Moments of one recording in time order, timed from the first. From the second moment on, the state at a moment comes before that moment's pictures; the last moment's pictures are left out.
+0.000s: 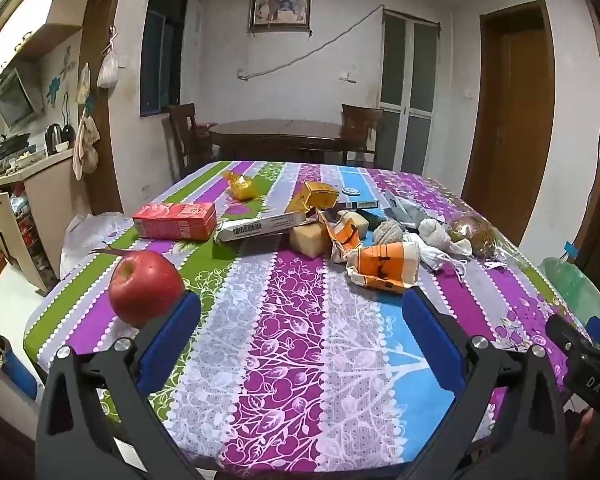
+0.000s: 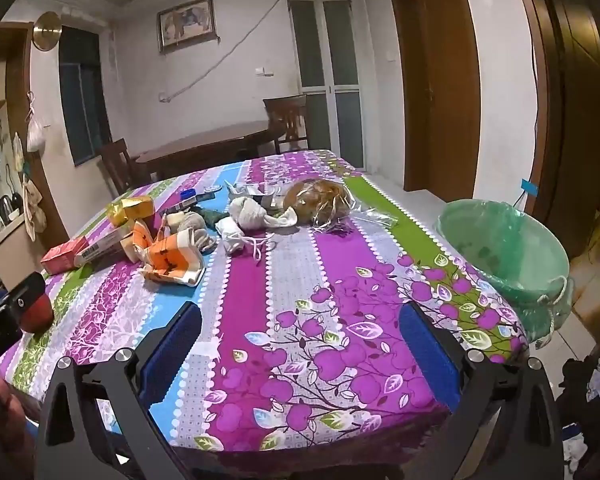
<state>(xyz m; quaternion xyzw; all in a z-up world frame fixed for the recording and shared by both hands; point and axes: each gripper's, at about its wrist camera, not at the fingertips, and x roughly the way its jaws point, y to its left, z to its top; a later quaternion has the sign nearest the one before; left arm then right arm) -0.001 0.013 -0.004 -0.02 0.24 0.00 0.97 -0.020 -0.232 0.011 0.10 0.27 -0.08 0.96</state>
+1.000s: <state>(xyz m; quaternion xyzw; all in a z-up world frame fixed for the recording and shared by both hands) -0.006 0.006 0.008 0.02 0.23 -0.03 0.97 -0.013 -0.205 0.026 0.09 0.25 -0.01 0.96</state>
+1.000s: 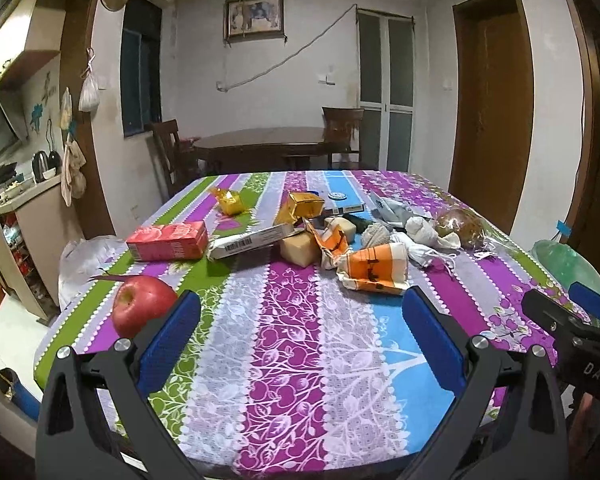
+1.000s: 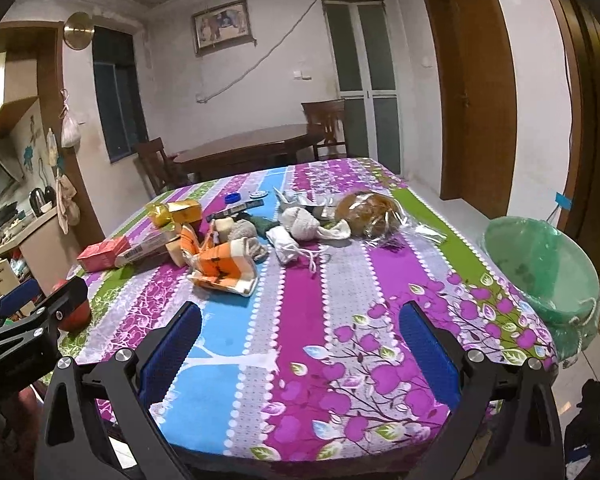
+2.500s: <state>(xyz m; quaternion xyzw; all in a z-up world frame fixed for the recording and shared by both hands) 0.003 -0.003 -0.006 0.03 0.26 -0.01 0.97 -0.022 -0.225 0.020 0.09 0.25 -0.04 0.96</state>
